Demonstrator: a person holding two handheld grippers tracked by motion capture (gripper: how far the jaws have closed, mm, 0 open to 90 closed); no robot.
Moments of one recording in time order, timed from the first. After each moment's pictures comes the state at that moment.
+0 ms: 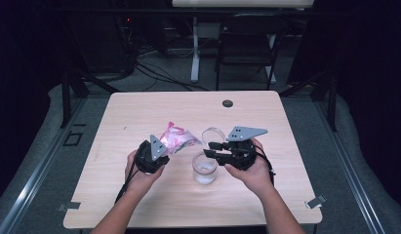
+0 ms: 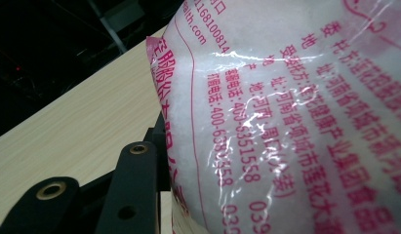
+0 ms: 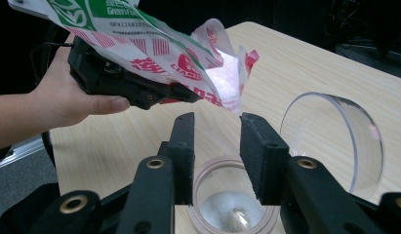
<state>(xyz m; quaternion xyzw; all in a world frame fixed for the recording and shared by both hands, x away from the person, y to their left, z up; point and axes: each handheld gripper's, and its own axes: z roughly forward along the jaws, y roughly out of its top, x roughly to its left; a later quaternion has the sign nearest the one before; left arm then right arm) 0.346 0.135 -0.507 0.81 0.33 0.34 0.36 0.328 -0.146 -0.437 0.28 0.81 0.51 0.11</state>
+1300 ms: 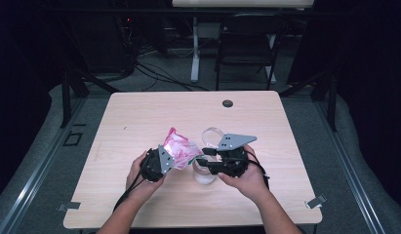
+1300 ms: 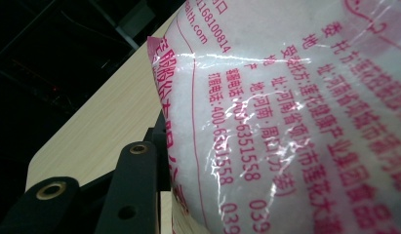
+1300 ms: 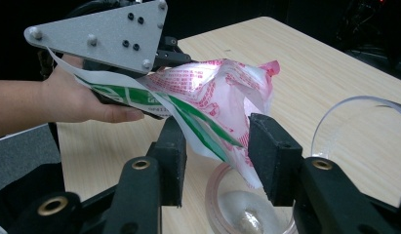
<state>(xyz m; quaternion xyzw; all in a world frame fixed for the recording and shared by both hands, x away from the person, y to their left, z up) 0.328 0.123 -0.525 0.82 0.28 0.40 0.29 0.315 -0.126 -0.443 0.24 0.83 0.49 0.12</state>
